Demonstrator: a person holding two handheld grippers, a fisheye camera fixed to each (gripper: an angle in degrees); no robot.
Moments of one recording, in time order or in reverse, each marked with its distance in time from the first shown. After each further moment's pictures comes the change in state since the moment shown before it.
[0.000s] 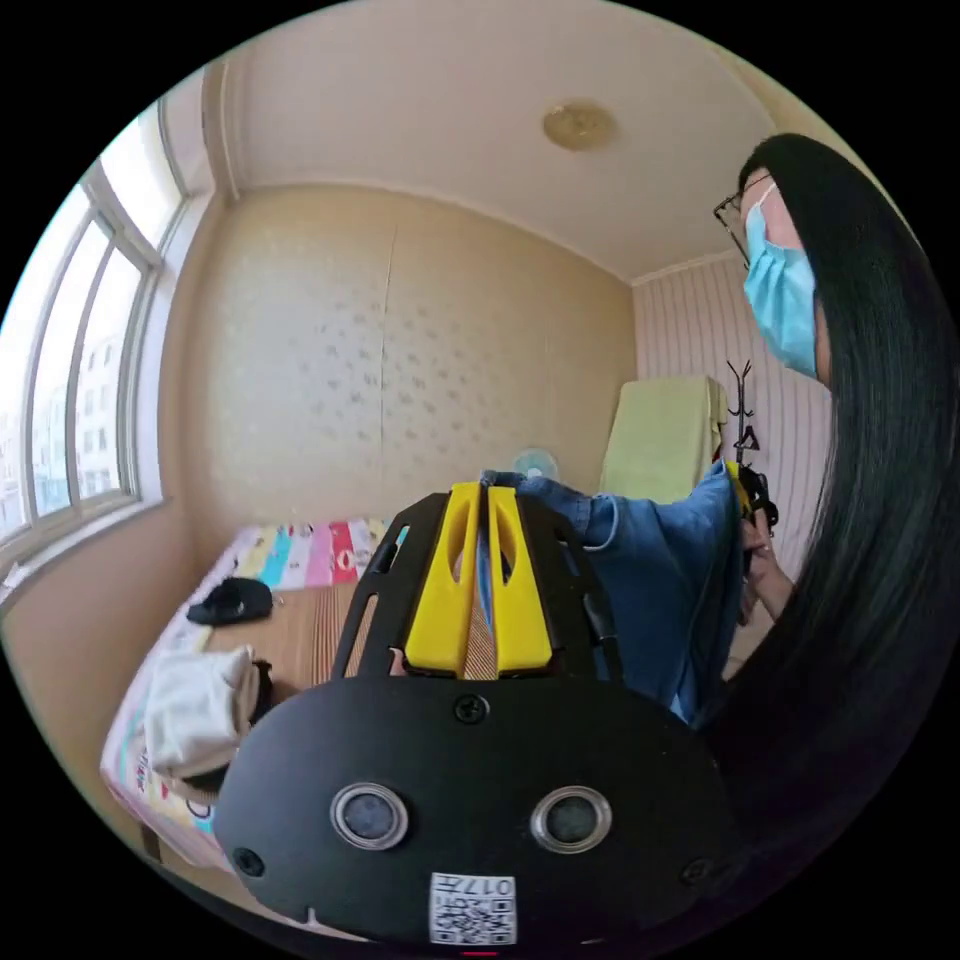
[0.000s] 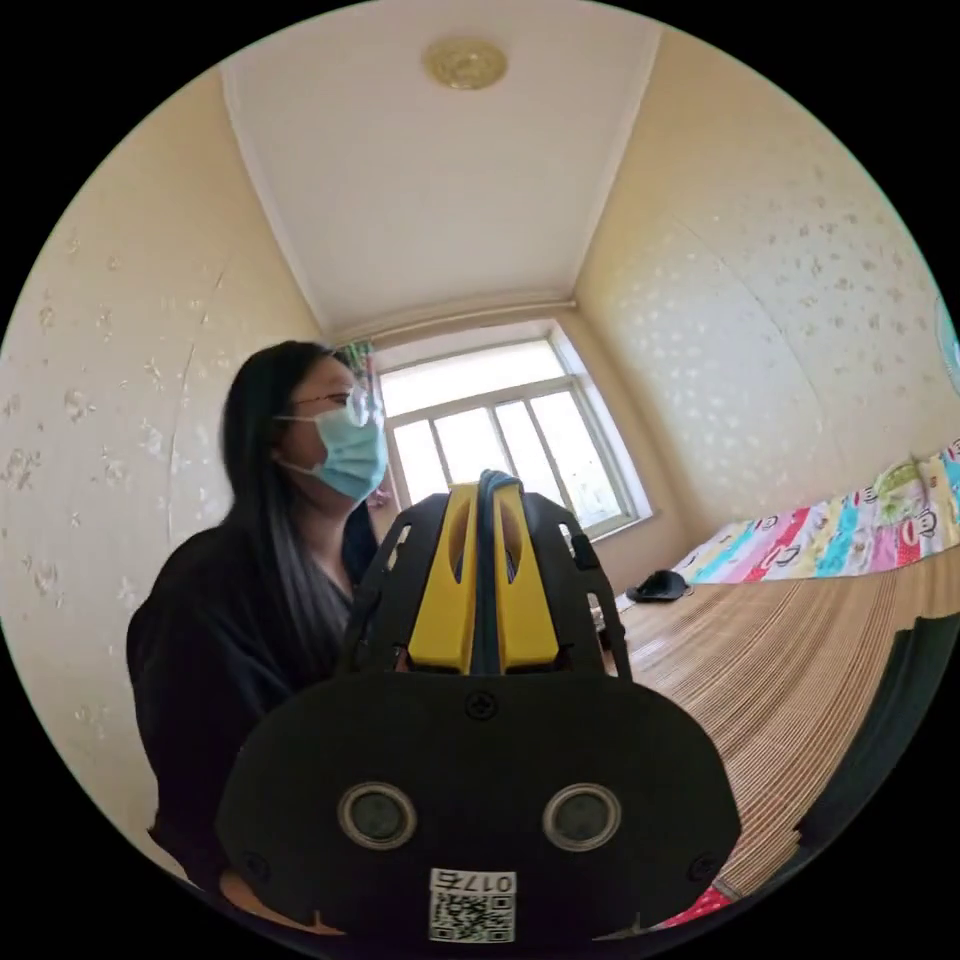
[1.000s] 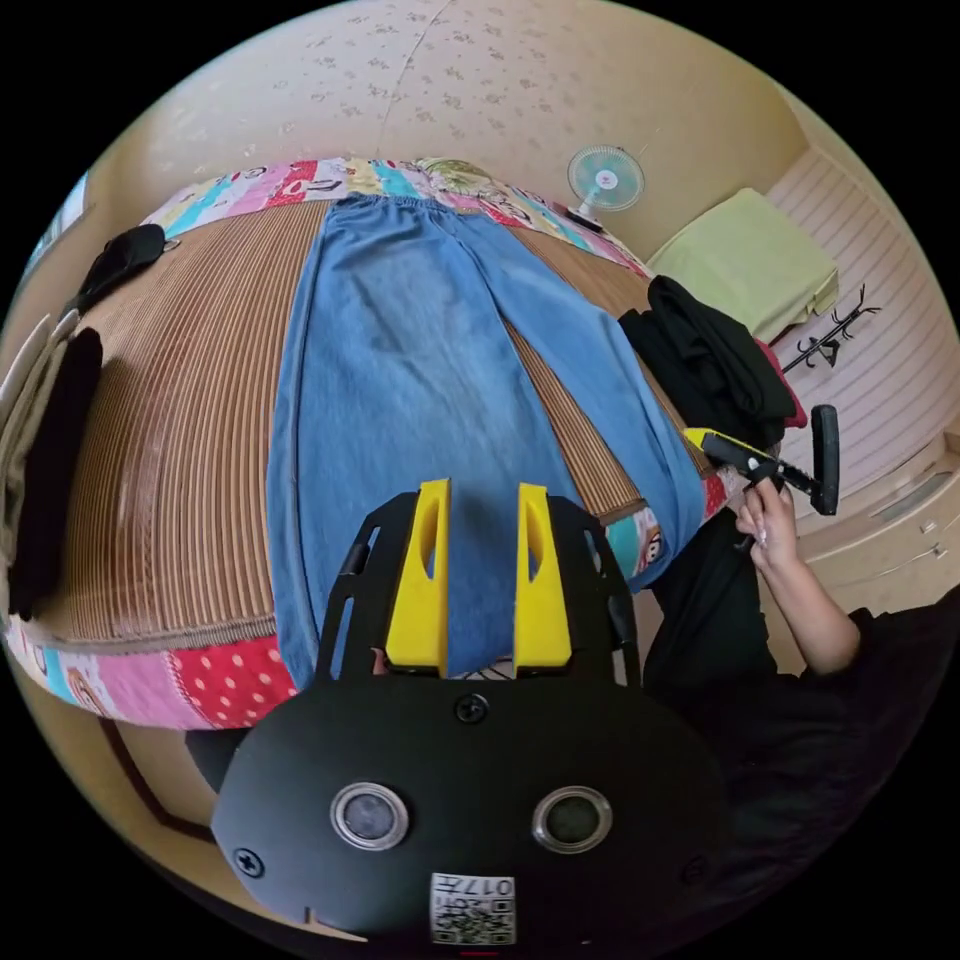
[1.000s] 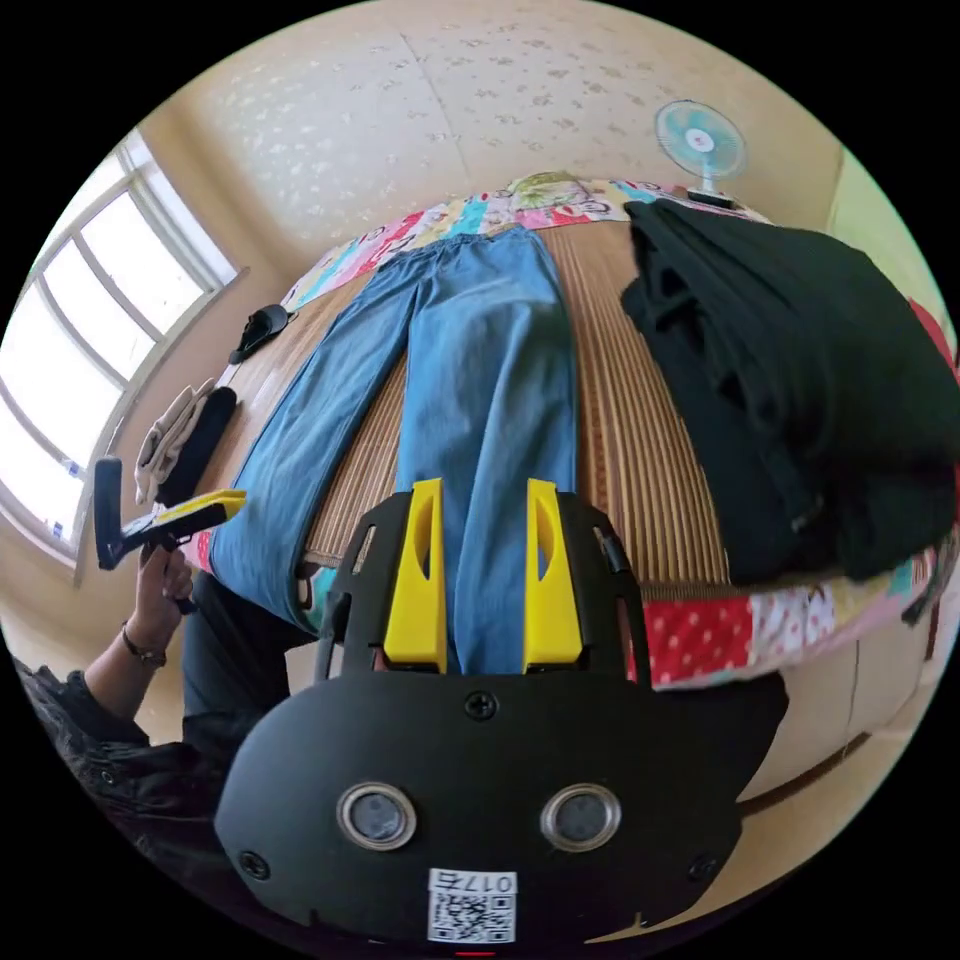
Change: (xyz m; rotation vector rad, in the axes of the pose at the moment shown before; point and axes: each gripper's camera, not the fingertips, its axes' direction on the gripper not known) left arm -0.009 0.296 0.265 -0.997 0.125 -0.441; right arm 0.165 0.248 0.080 -0.631 1.105 0.528
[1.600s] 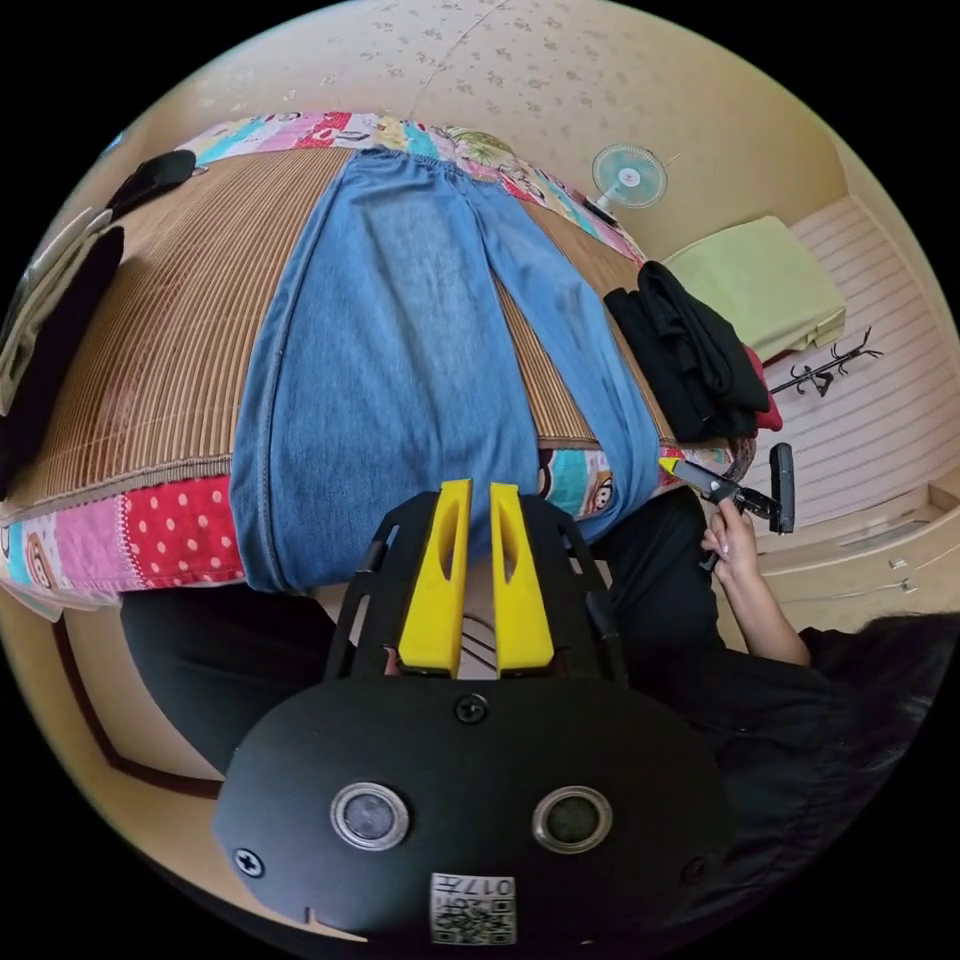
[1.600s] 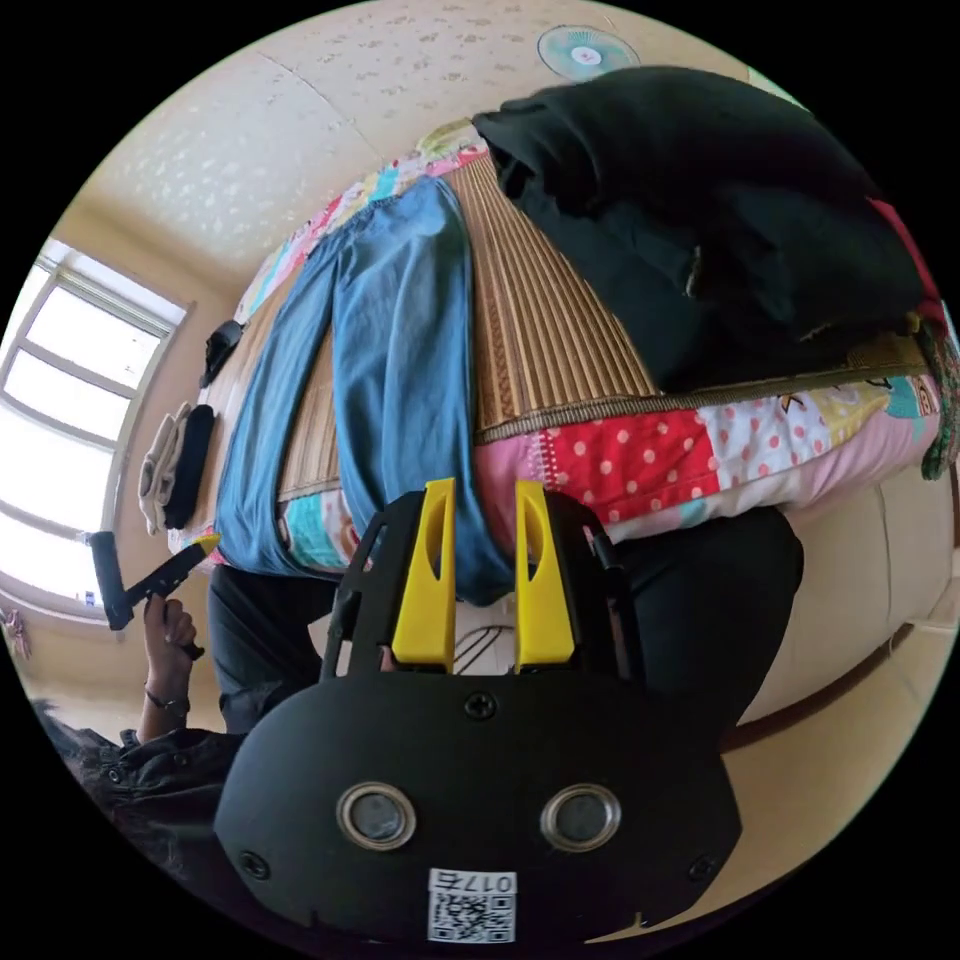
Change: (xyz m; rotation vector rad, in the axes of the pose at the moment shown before) left arm 0.034 0.008 -0.013 -0.113 -0.028 -0.038; right arm 0.091 0.024 0.034 -0.287 -0.046 0.107
